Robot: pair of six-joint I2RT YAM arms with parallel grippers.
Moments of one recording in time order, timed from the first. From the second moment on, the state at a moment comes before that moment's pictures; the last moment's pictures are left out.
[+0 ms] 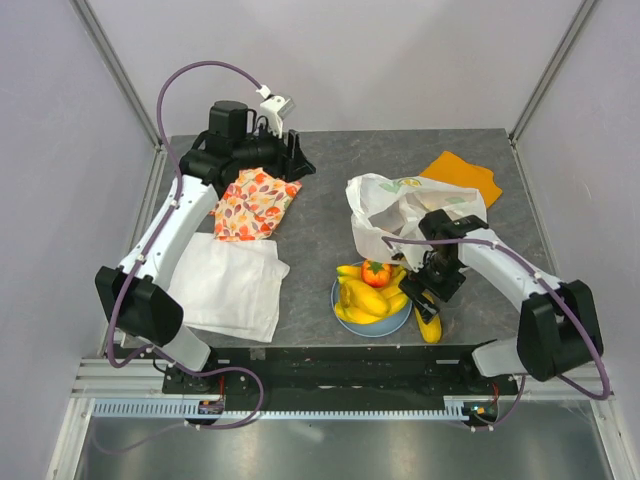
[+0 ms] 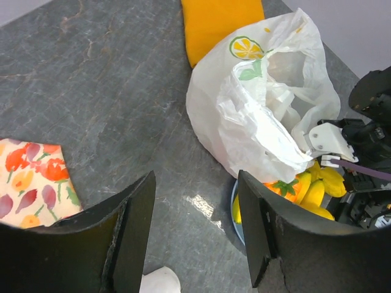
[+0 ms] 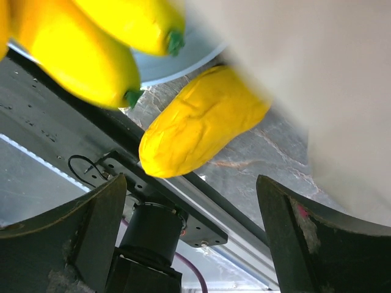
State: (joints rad) left arm -0.35 1.59 1.63 -0.53 0.58 -0.01; right arm 0.33 1.37 0.92 -1.15 -0.23 -0.46
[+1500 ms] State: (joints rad) left arm -0.25 1.60 1.66 -0.50 0.64 -0.03; right arm 0.65 1.11 1.10 -1.33 -0.36 -0.99
